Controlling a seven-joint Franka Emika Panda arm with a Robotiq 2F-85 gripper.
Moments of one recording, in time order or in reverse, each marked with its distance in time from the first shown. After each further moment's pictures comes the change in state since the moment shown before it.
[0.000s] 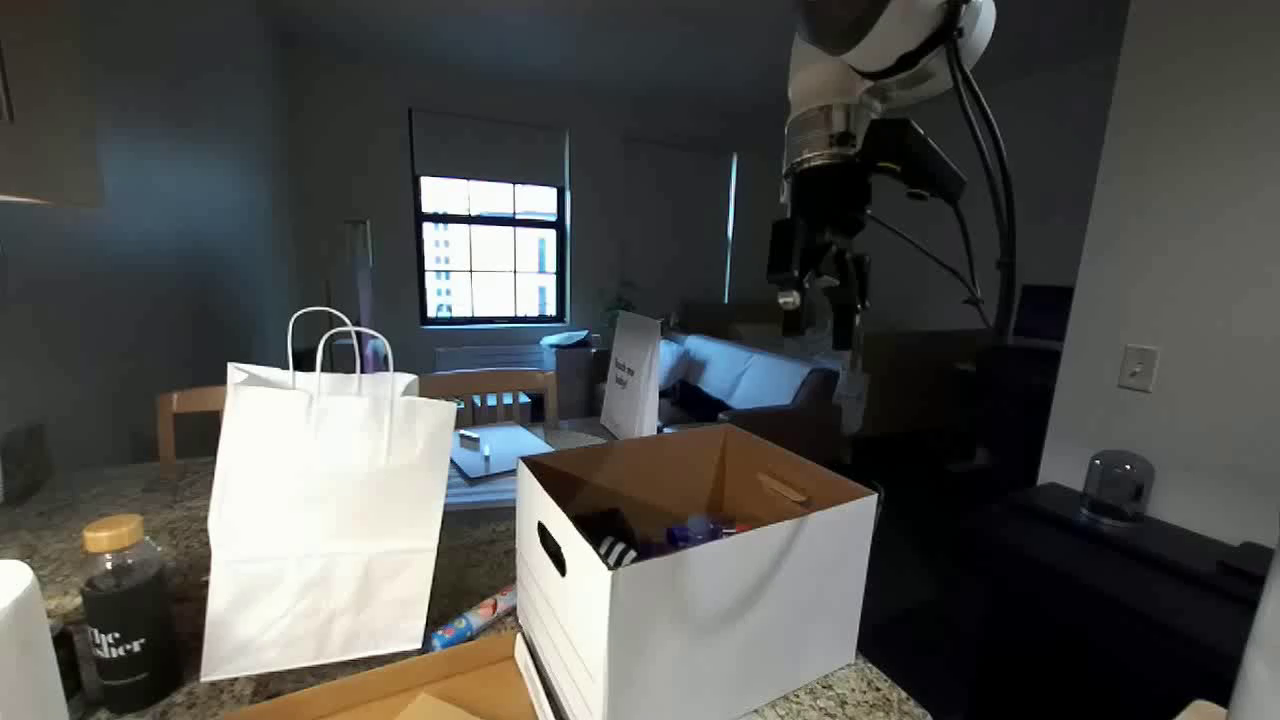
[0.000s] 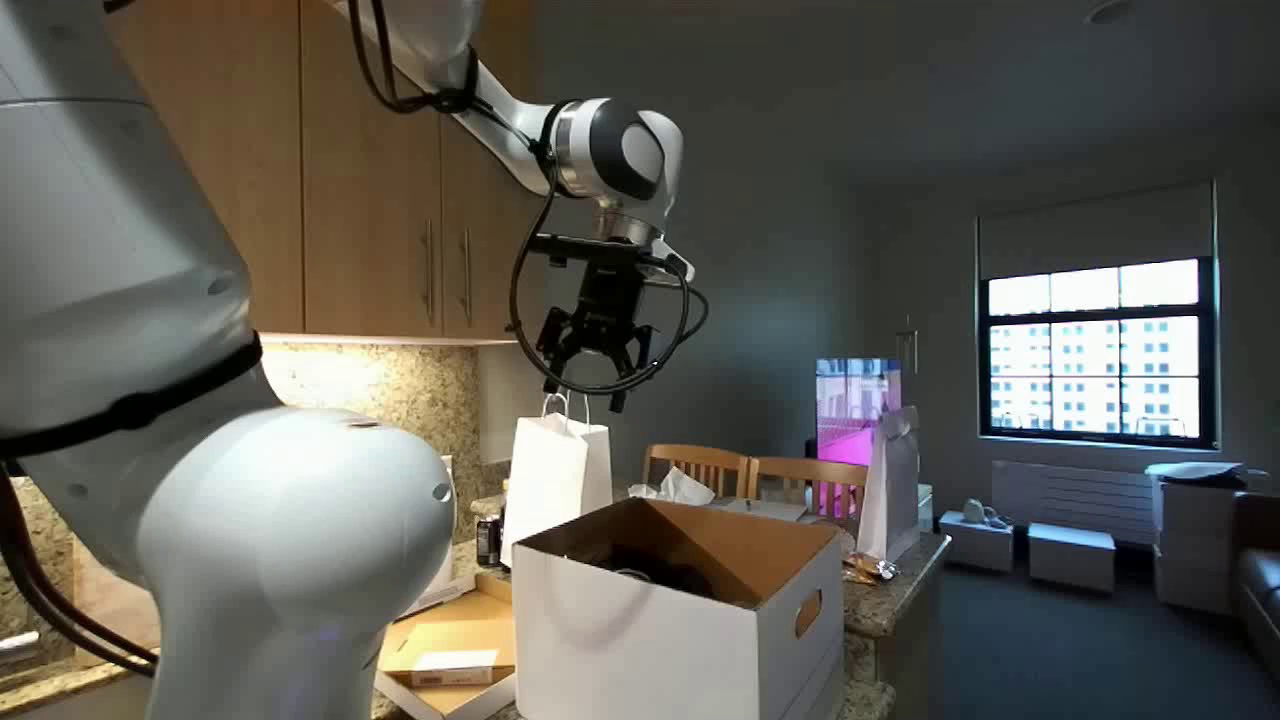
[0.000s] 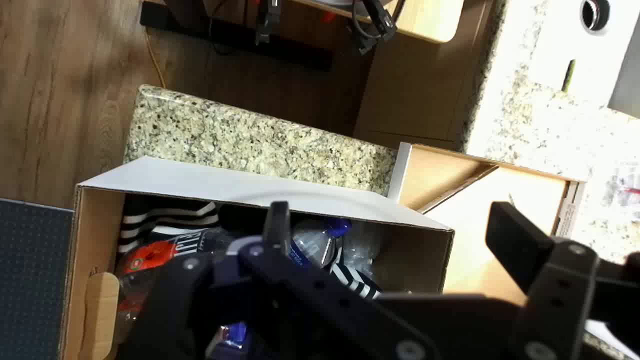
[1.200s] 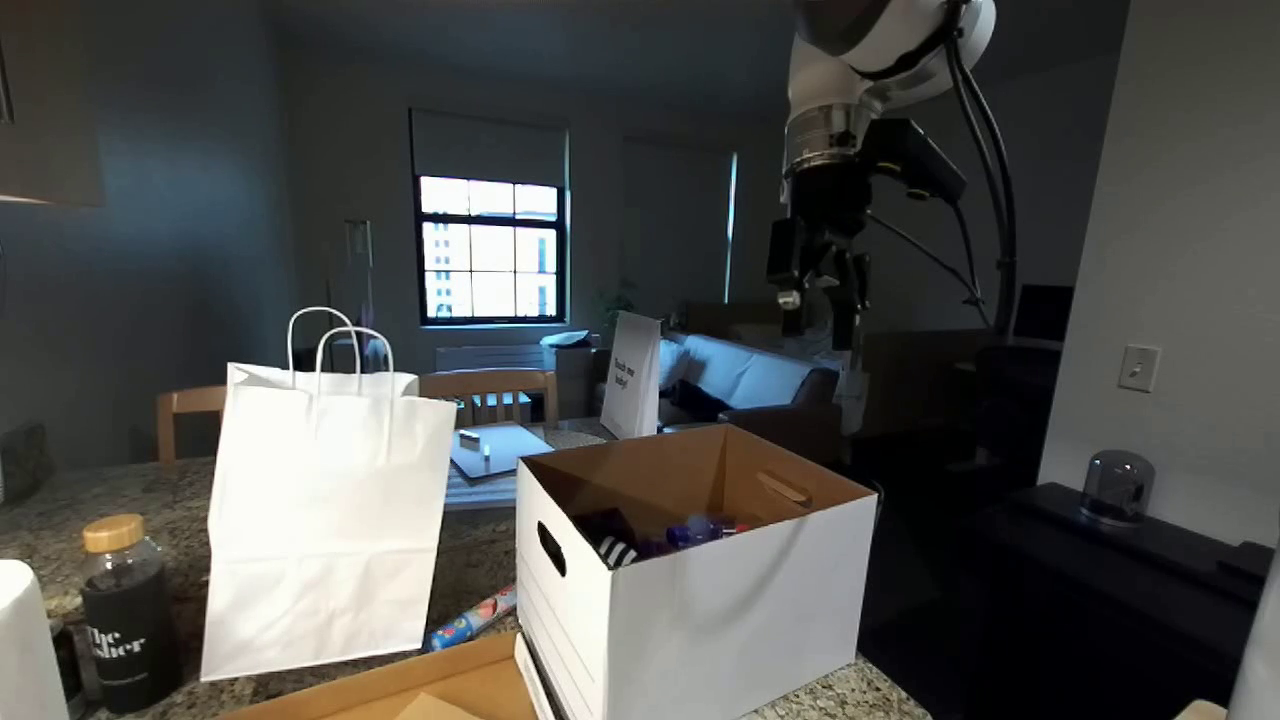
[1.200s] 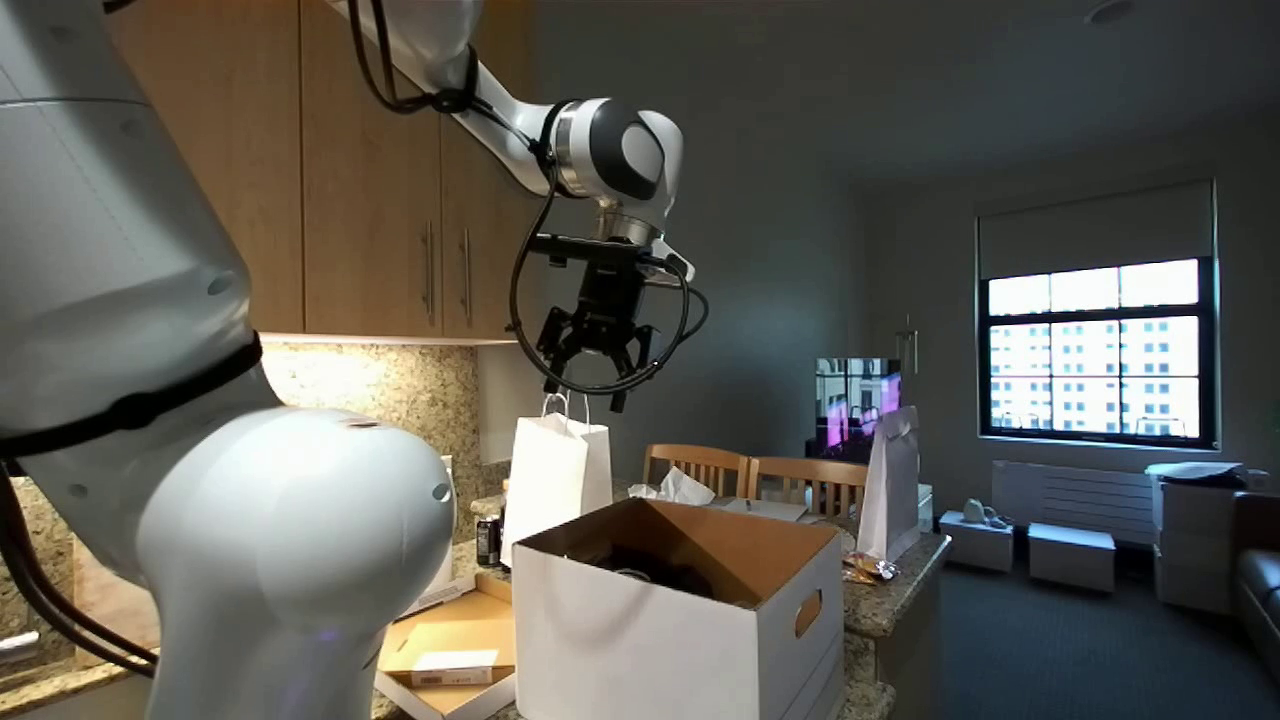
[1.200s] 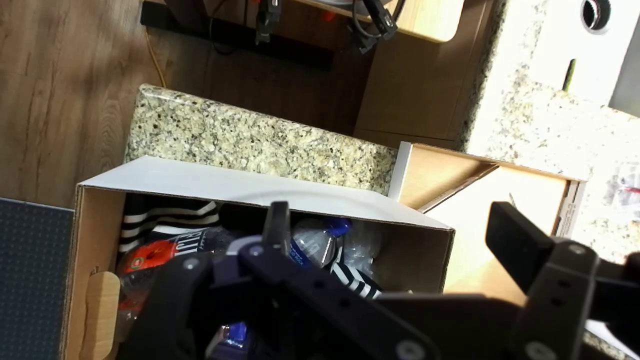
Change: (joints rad) arm -0.003 0.000 0.002 0.000 0.000 0.002 0.000
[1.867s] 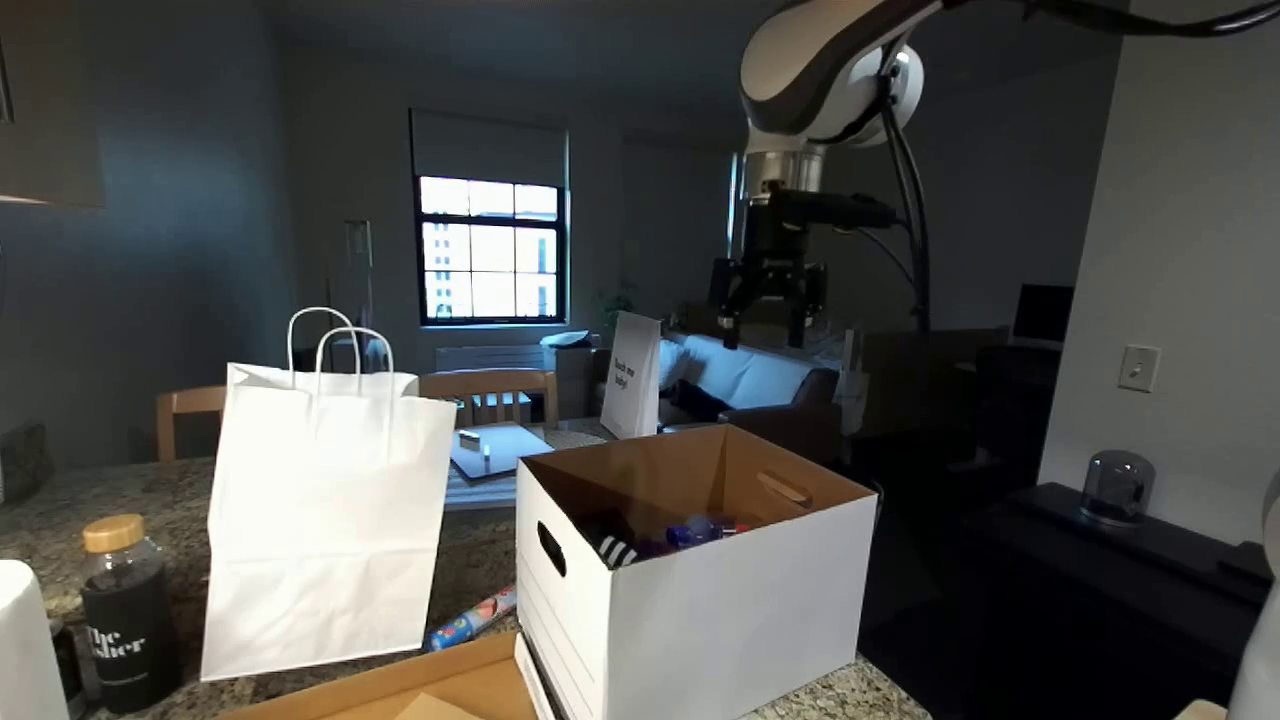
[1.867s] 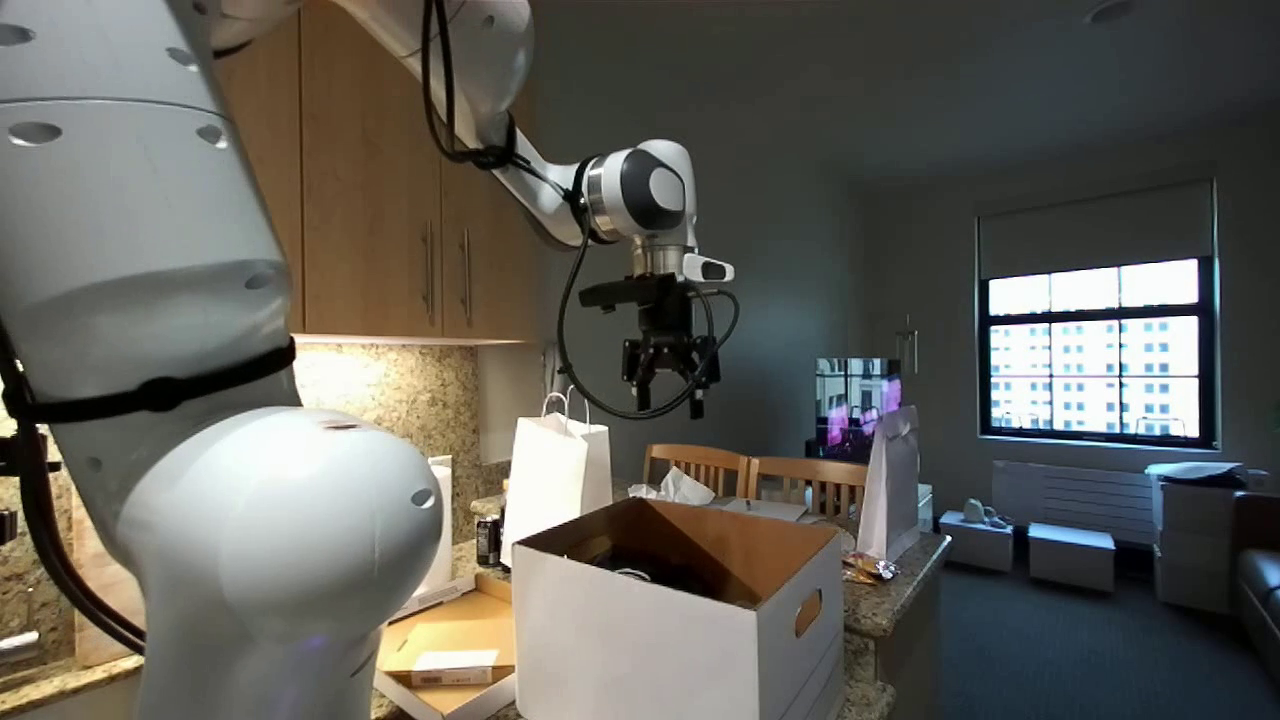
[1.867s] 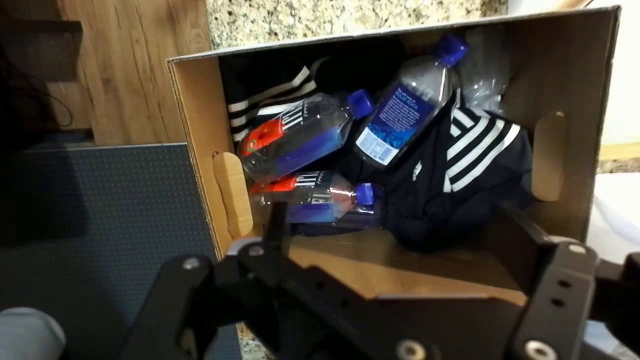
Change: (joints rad) arm -0.098 0.181 0.088 0.064 -0.161 0.360 0.340
